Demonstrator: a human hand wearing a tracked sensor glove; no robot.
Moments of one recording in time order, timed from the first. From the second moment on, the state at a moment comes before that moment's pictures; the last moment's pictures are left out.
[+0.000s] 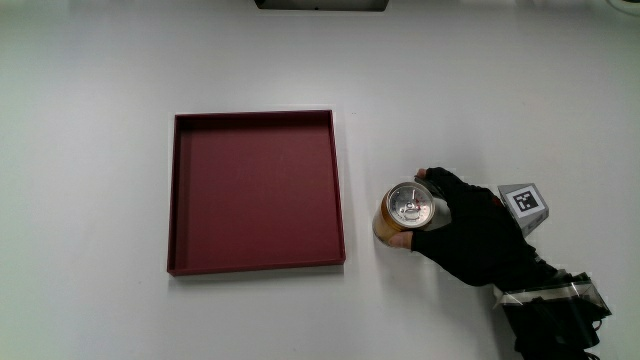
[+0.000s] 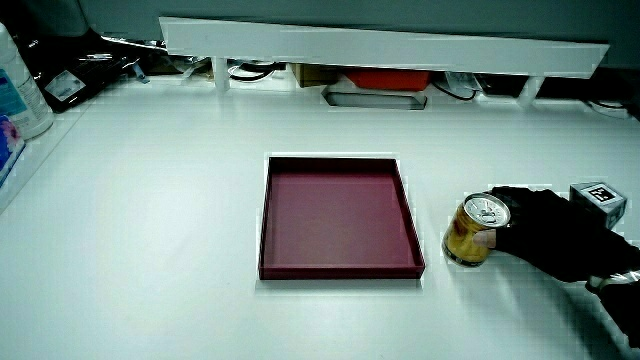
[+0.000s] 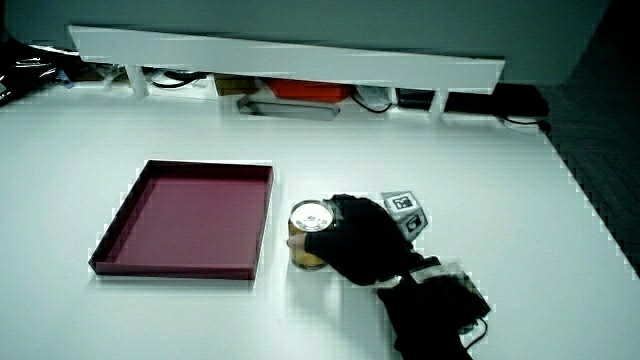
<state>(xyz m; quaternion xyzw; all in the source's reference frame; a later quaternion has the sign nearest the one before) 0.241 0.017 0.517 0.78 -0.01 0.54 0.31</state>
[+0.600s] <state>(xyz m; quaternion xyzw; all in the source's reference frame) 0.242 0.017 0.520 0.77 -0.01 0.58 0.27</state>
